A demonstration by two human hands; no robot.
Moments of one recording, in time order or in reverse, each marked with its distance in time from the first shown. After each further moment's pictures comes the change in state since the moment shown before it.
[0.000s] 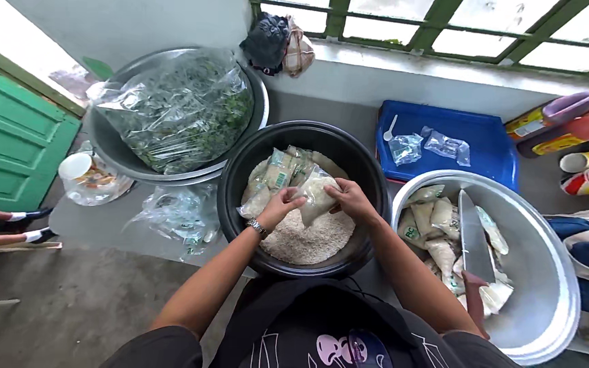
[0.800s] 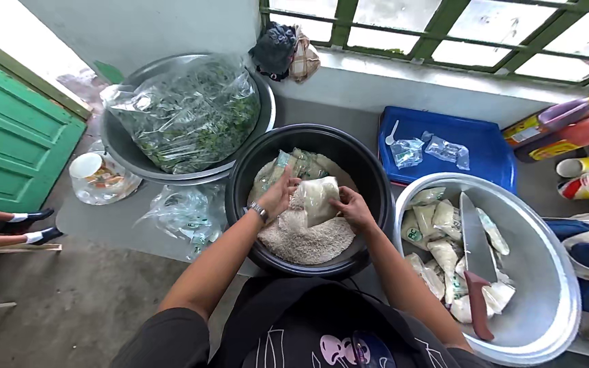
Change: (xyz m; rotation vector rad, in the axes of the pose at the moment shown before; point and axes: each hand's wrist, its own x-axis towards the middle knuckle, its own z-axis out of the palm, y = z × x) left_hand 0.005 0.027 -0.018 -0.116 -0.153 -0.126; right_hand -0.002 0.040 0.017 0.180 0.099 -0.090
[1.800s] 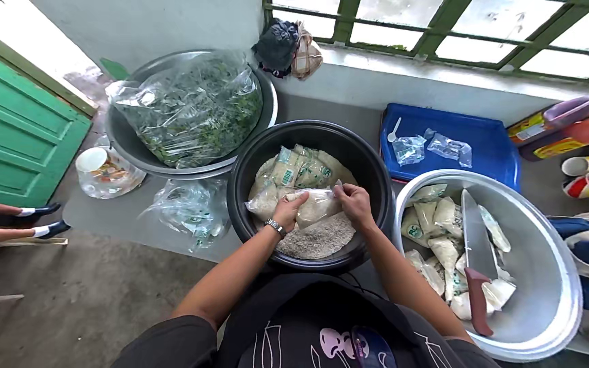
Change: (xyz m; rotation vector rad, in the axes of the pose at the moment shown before) left_hand 0.002 -0.050 0.045 -0.438 0.315 0.067; right_hand -0.003 -0.004 0.007 -0.317 0.256 -0.107
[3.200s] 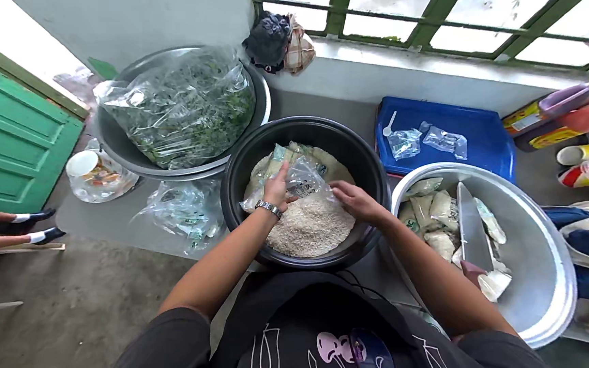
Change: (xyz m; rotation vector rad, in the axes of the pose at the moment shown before) left_hand -0.002 0.062 0.023 0.107 0.243 -0.070; right_hand 0.000 -0.024 -0.045 -0.259 -0.583 -0.015
